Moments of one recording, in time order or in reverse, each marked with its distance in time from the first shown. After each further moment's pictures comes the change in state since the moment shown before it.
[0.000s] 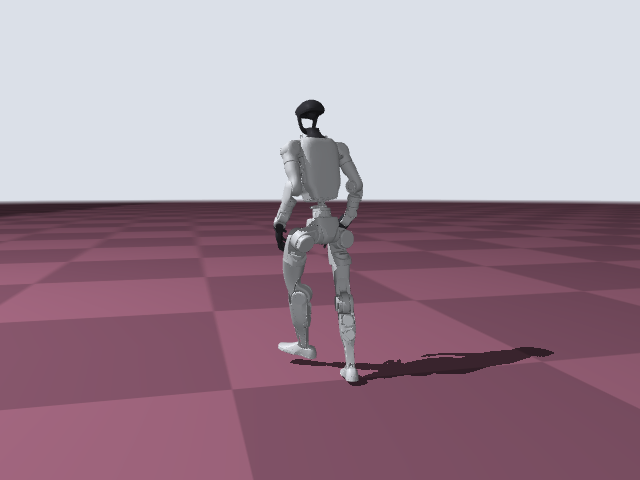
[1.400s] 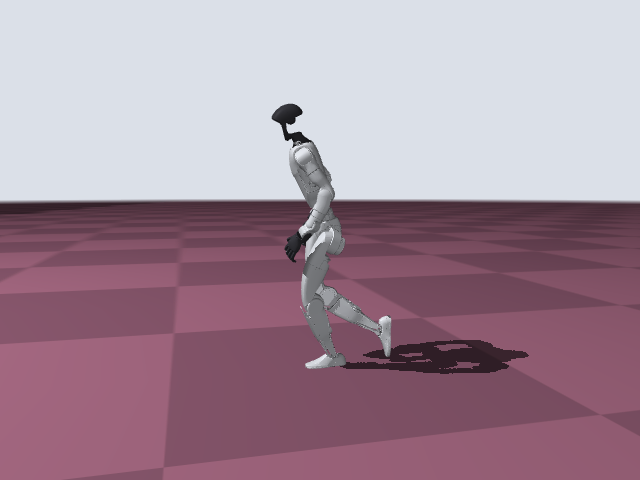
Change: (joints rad) left arm -0.005 0.146 -0.126 -0.210 0.115 0.035 0.157; right arm 0.041 -0.043 0.069 -0.084 0.076 -0.027 -0.164; waist -0.174 -0.025 0.107; left_leg -0.064 0.015 -0.538 0.542 -0.248 0.011; right_leg -0.243 0.111 0.189 0.896 0.643 -0.295
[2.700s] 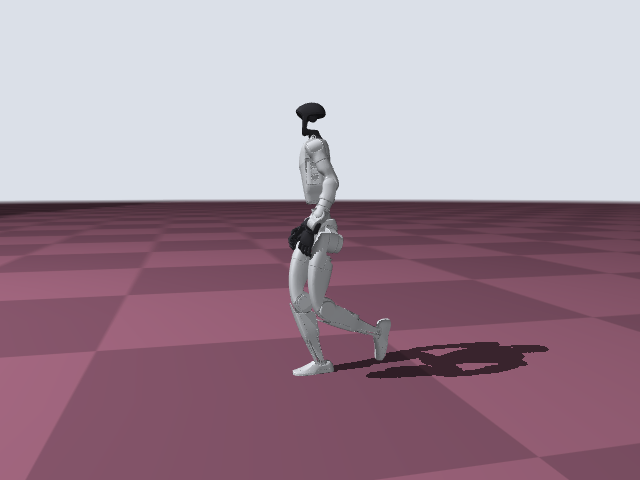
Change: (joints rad) left arm 0.142 -0.157 0.120 0.281 -0.104 0.051 -0.323; right arm 0.001 0.040 -0.080 -0.030 -0.031 0.022 0.201; waist -0.119 0.115 -0.216; left_leg 0.278 0.014 0.006 0.555 0.635 -0.323; right_leg -0.254 0.026 0.329 -0.402 -0.793 -0.026
